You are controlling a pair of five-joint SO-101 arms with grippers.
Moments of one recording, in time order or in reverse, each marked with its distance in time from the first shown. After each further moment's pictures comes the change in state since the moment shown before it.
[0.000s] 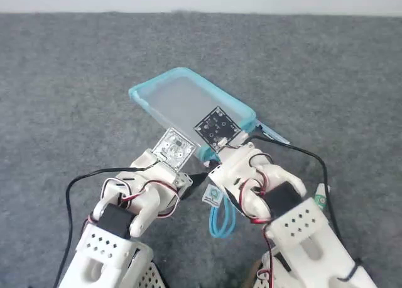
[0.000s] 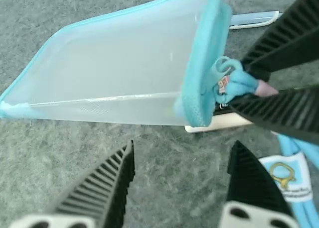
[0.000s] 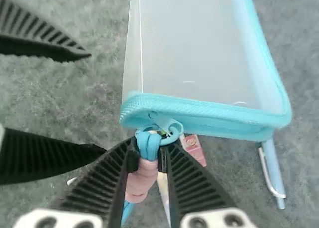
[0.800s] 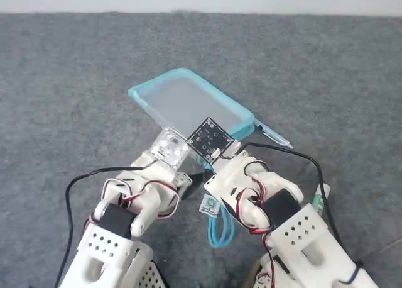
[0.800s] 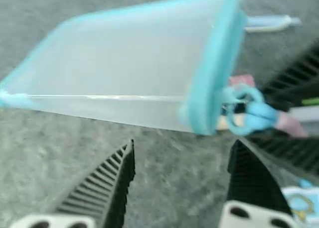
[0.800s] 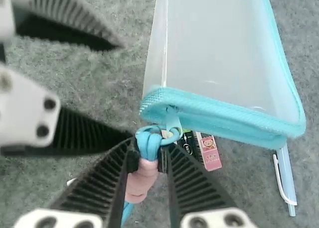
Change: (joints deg) left arm -0.1 0.0 1.5 -0.1 2.6; right arm -4.6 -2.5 1.2 2.5 0.4
